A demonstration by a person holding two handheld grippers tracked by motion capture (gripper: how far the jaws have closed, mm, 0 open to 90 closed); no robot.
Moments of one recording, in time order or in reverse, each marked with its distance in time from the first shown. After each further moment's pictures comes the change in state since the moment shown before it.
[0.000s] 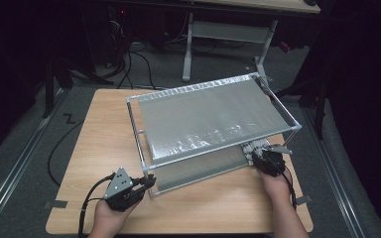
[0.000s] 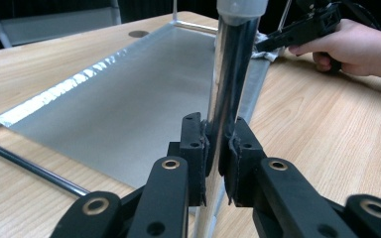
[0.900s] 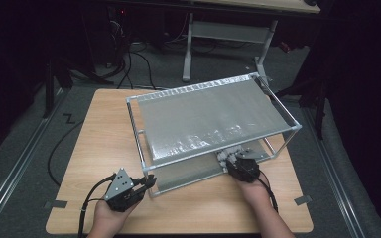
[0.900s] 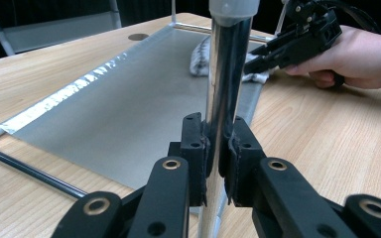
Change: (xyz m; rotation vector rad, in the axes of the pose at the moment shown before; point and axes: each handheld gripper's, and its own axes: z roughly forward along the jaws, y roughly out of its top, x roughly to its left) left arm -0.001 0.000 0.000 0.010 0.007 0.031; right arm 0.088 0.003 -0.007 0.023 0.158 -0.136
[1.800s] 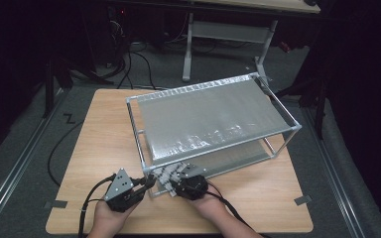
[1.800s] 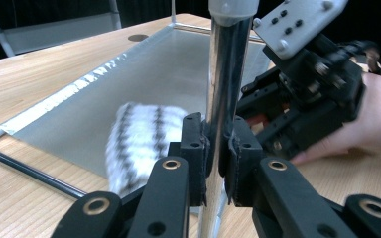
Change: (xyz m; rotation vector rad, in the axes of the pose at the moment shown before) left arm 0.000 0.000 0.000 -0.004 0.001 0.001; right arm 0.160 0.022 0.003 -0.033 0.370 -0.255
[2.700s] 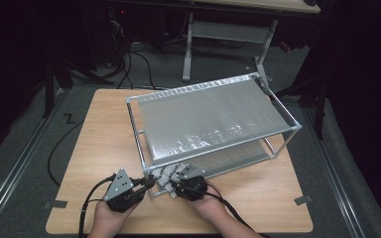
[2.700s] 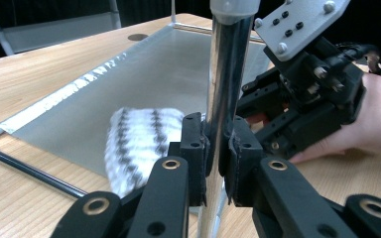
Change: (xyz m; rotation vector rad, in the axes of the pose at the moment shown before) left arm 0.000 -0.001 0.000 -0.002 -0.001 -0.005; right arm -0.002 -0.002 -0.001 0.009 -0.042 -0.006
